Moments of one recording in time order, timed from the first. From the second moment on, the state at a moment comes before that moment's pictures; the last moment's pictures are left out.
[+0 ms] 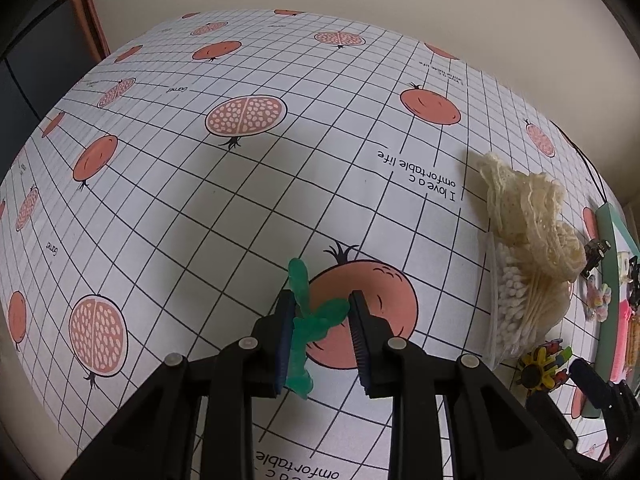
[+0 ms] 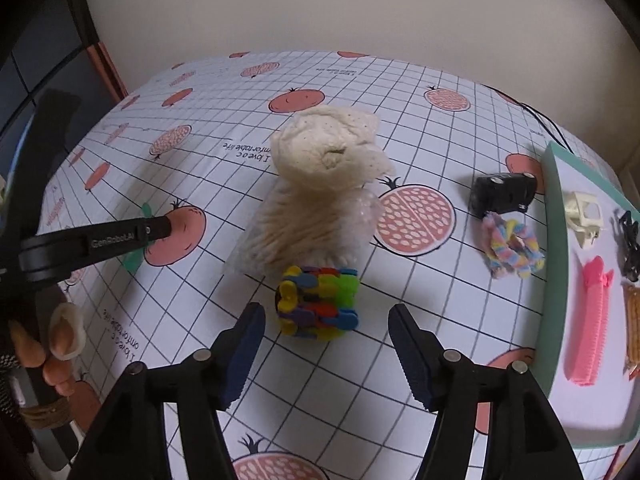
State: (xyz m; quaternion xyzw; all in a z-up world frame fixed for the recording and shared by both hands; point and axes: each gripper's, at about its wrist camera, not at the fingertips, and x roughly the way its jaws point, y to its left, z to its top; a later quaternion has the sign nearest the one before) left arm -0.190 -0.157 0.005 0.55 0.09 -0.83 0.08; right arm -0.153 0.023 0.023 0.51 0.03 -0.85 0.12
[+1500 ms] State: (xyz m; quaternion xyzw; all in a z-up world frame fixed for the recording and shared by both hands) left arm -0.186 -0.051 0.106 0.45 0.08 -0.89 -0.02; right arm -0.141 0.171 0.087 0.44 -0.06 -0.89 0.03
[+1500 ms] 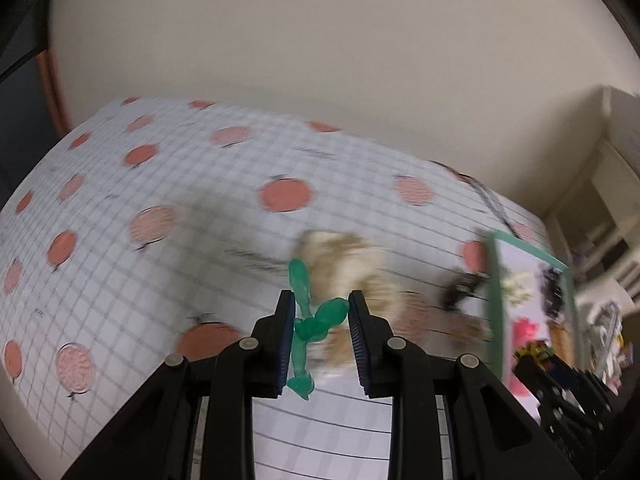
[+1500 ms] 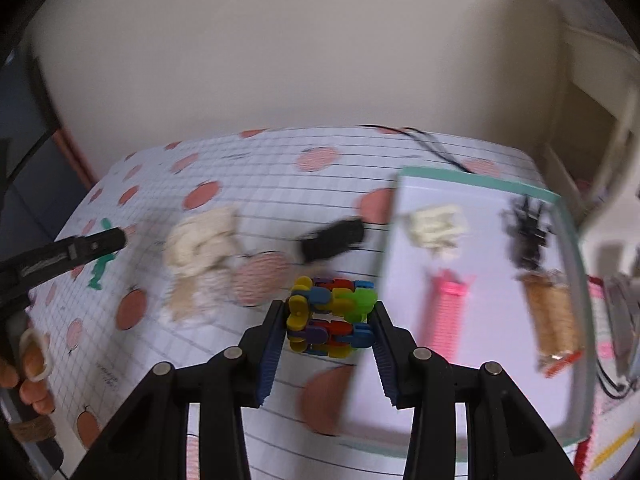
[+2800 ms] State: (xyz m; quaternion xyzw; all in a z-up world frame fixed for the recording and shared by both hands) left arm -0.137 0.186 0.043 0.53 -0.06 -0.81 -0.24; right arm -0.106 0.312 0.051 0.47 -0.11 -0.87 -0.07
